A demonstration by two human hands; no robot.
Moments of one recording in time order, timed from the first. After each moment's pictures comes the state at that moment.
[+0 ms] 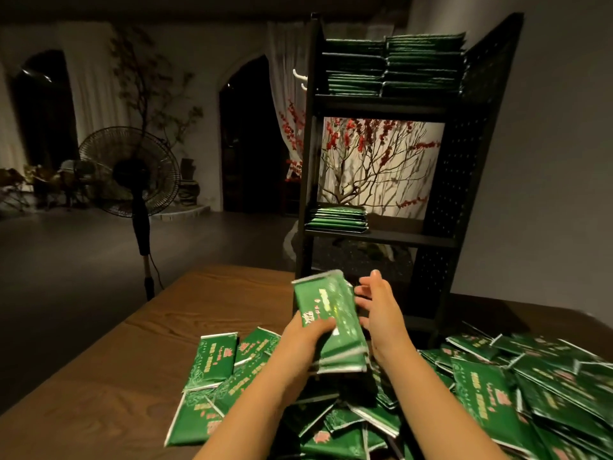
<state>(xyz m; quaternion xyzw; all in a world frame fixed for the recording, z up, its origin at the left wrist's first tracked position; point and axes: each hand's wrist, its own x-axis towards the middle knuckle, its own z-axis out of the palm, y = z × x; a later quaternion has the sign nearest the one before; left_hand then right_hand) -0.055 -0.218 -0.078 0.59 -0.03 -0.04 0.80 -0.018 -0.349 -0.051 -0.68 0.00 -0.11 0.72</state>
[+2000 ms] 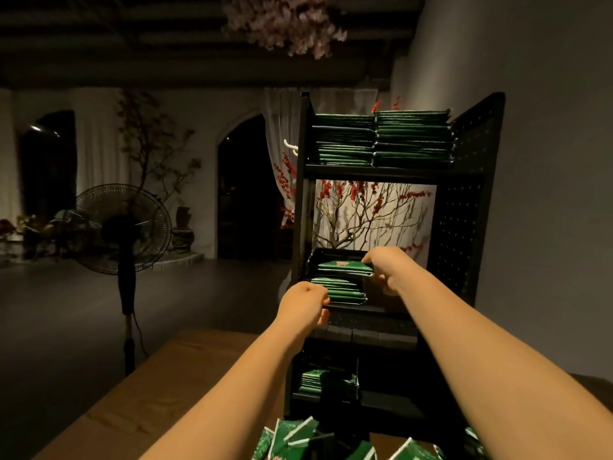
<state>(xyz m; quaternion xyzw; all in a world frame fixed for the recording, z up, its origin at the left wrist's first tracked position) 0.076 -0.219 0.046 0.71 -0.02 0.05 0.70 0.113 -0.371 0.126 -0.82 0.08 -0.08 0.56</state>
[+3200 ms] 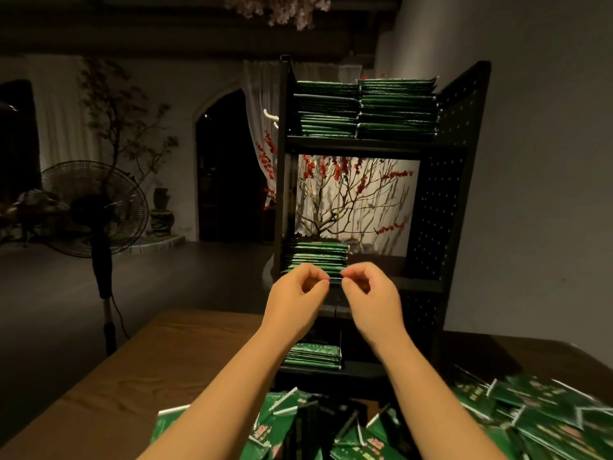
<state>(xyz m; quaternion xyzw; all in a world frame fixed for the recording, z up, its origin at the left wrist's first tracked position) 0.042 -0.223 0.020 0.80 -0.18 0.24 0.52 0.031 -0.364 0.025 -0.79 -0.13 -0.33 0.50</state>
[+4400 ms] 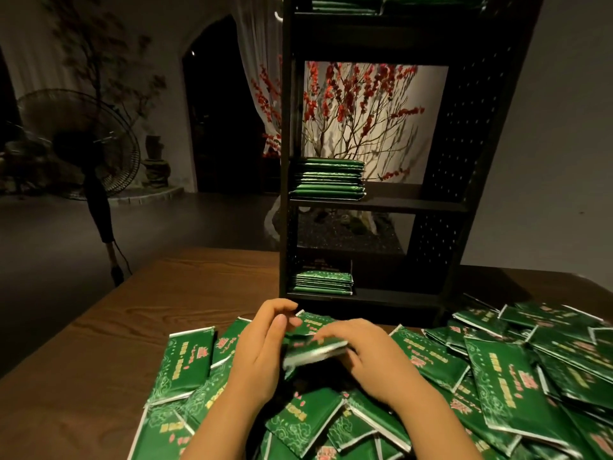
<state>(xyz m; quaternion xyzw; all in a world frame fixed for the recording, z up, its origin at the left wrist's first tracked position) -0.016 -0.173 -0.147 0.75 -0.19 0.25 0.59 -0.017 -0.367 -0.121 -0.94 -0.22 -0.07 0.24</state>
